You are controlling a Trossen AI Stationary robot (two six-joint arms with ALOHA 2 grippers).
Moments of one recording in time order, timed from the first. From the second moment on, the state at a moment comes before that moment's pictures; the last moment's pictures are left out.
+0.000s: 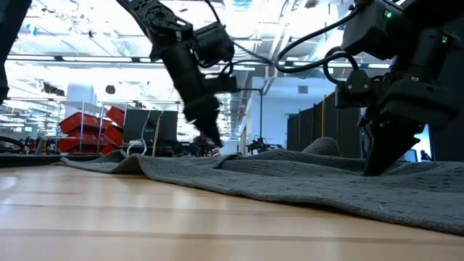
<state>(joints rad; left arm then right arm) 0.20 1.80 1.14 -0.31 -0.10 0.15 0.26 1.51 0.64 -0.38 0.21 0.53</state>
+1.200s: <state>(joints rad) 0.18 1.91 1.25 -0.52 -0.37 -0.01 0.26 1.51 0.64 -0.35 0.21 0.53</state>
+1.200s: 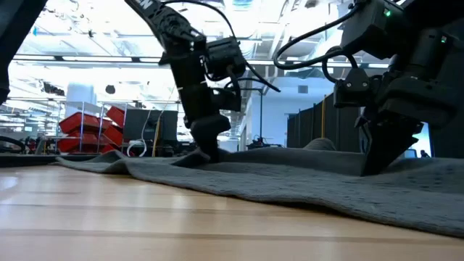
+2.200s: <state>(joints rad) 0.40 1.87 1.35 -0.78 -0.38 0.16 0.44 1.51 0.61 -0.41 0.18 0.71</state>
